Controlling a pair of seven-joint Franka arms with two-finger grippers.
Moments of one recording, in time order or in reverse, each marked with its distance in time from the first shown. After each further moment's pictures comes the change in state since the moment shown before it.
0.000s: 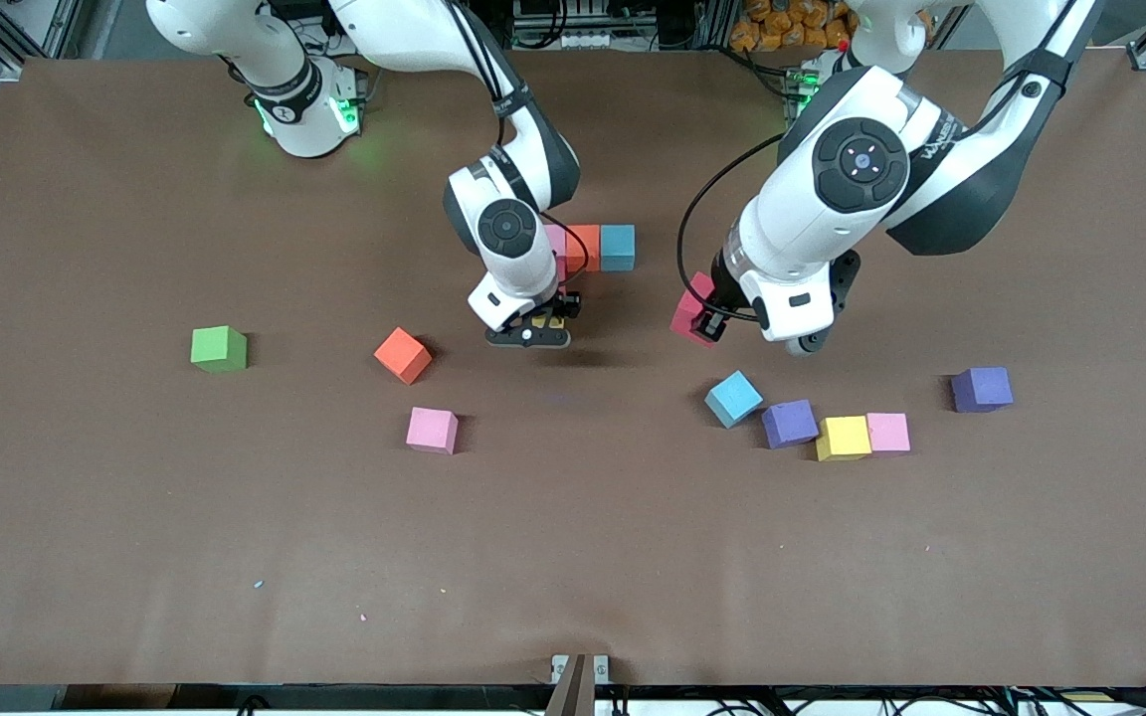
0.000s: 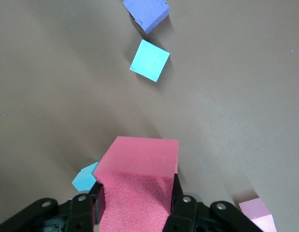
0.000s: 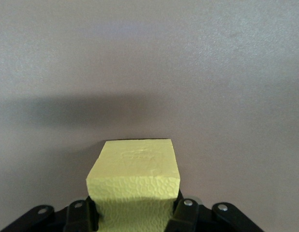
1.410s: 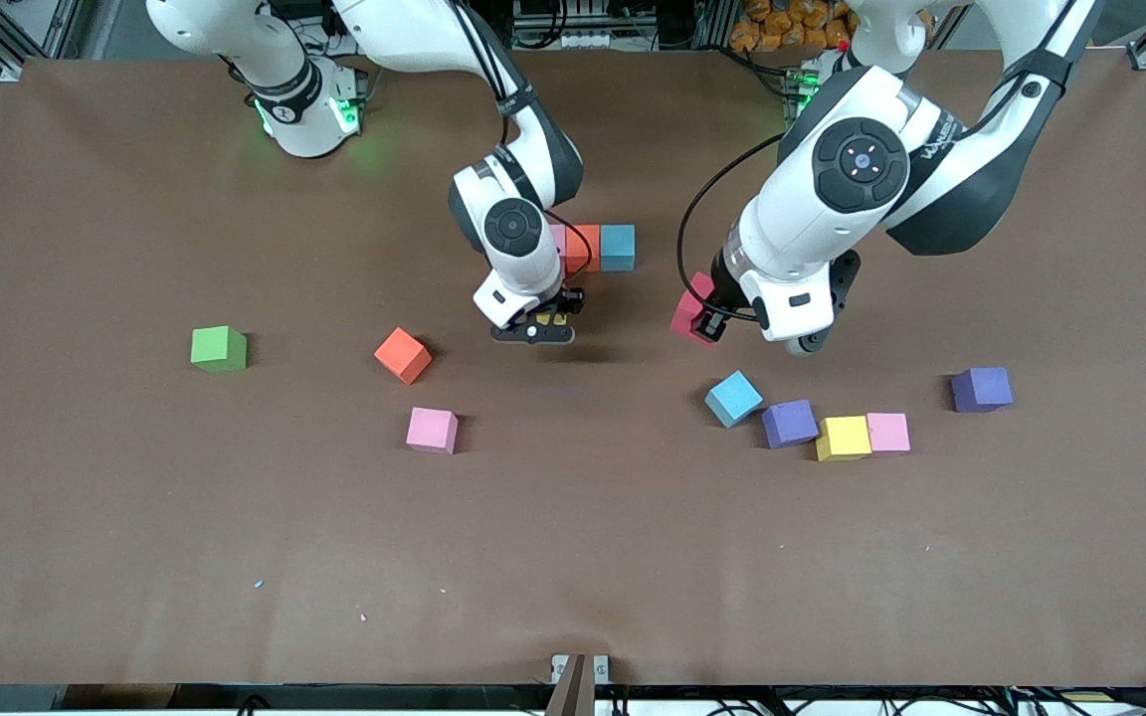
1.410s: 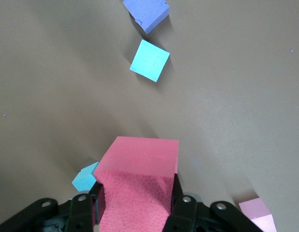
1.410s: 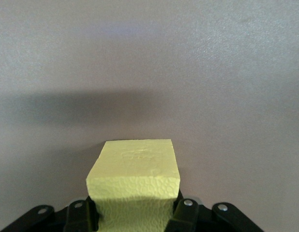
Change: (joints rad) left arm 0.000 0.000 0.000 0.000 0.000 0.000 0.000; right arm 0.000 0.006 0.015 0.000 0.001 -0.003 -0.001
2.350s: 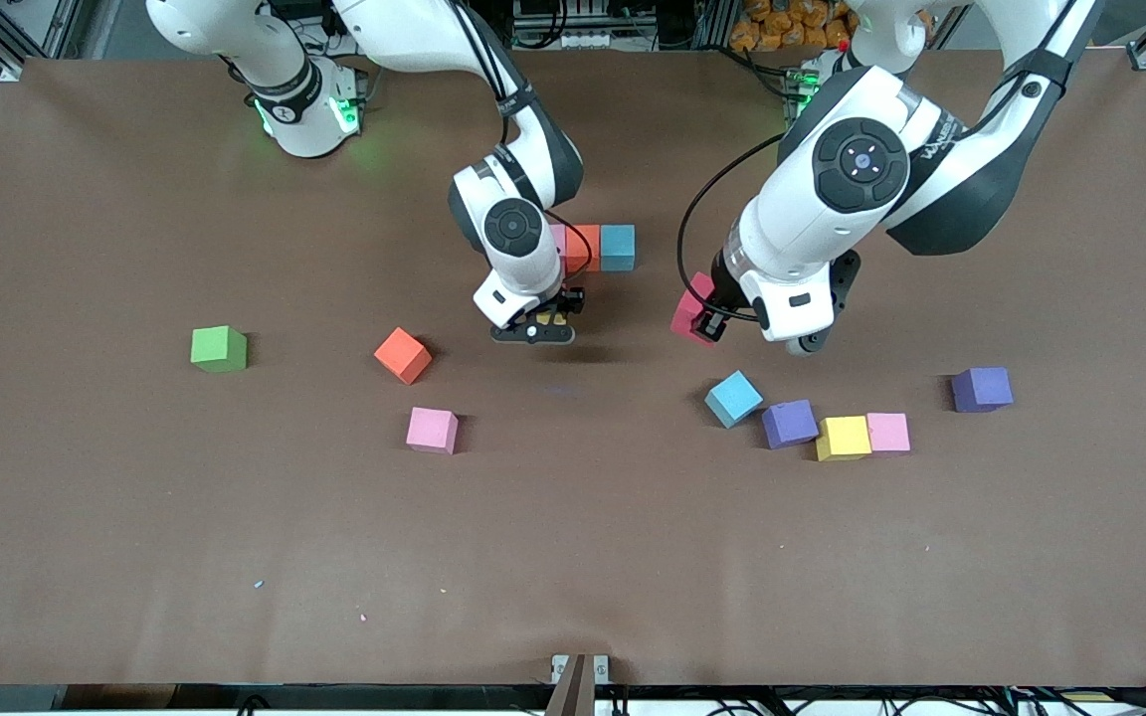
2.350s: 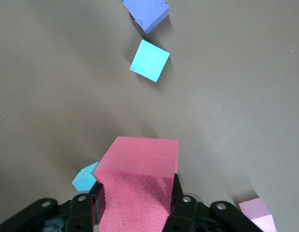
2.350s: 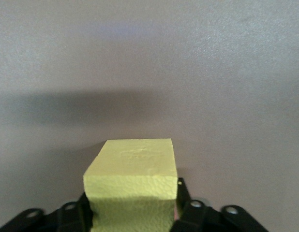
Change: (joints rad) left arm 0.000 0.000 0.000 0.000 0.000 0.000 0.000; right arm 0.000 0.000 0.000 0.000 0.001 -0.002 0.000
